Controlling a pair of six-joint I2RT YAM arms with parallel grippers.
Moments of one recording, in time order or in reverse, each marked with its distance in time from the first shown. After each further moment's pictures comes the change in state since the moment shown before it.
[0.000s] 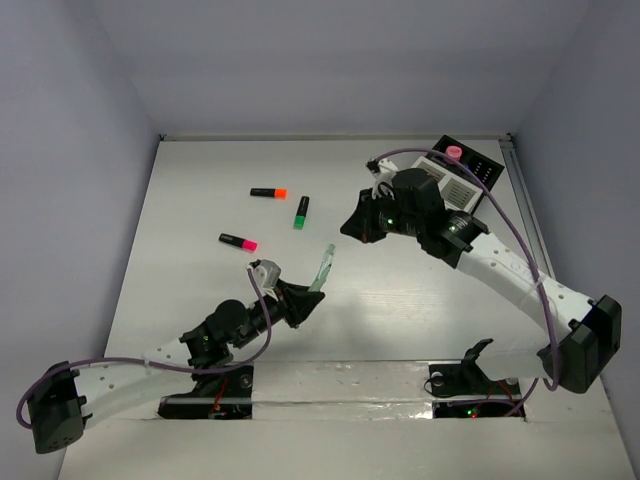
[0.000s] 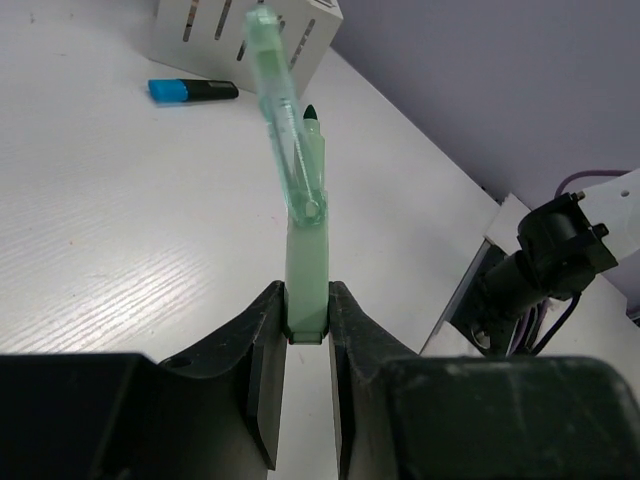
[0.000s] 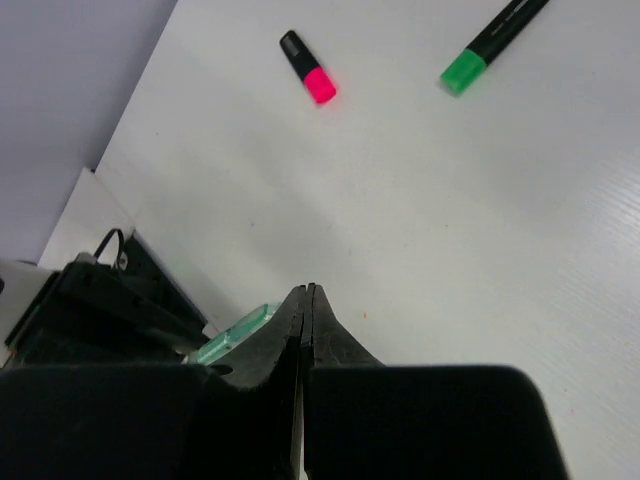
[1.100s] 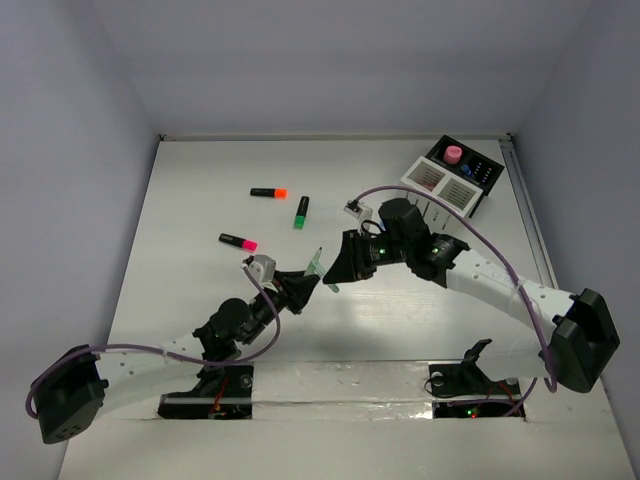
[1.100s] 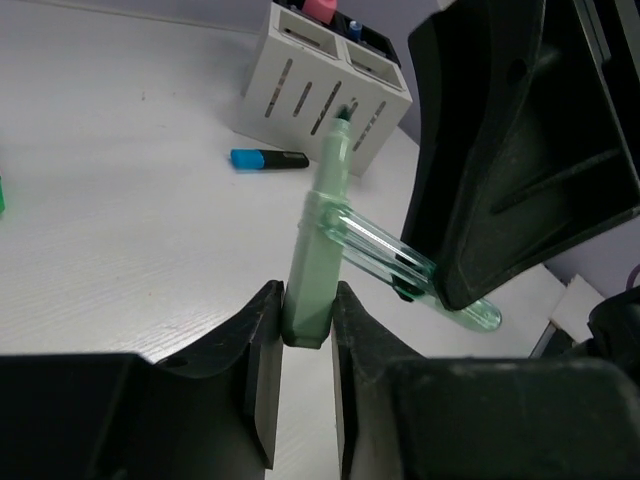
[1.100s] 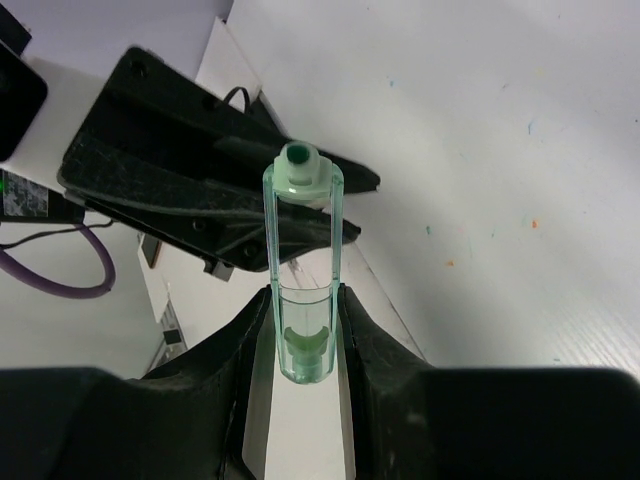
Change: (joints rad) left arm 0.035 0.187 -0.032 0.309 -0.163 0.053; right arm 0.051 0.010 -0.230 0.169 -0.369 0.192
